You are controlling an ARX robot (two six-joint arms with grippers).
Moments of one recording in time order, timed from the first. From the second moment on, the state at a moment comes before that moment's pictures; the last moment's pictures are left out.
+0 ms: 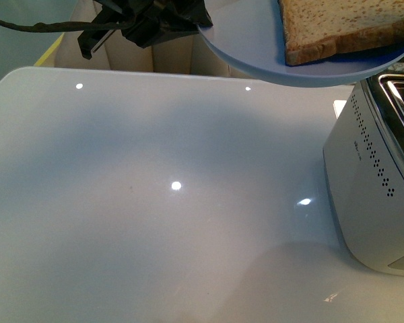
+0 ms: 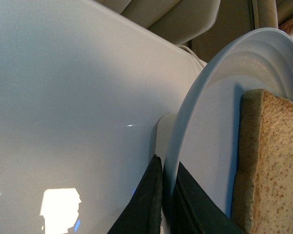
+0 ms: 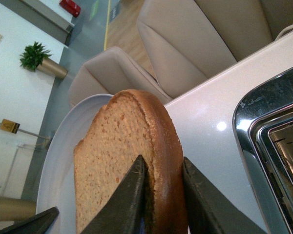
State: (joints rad) left arm -0.42 1.83 1.15 0.07 0.29 -0.71; right arm 0.17 1.37 0.58 0.53 0.01 0.77
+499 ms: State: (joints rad) left arm -0.42 1.83 1.15 0.07 0.30 -0.71; right arm 0.17 1.33 0.59 0.51 -0.01 0.79
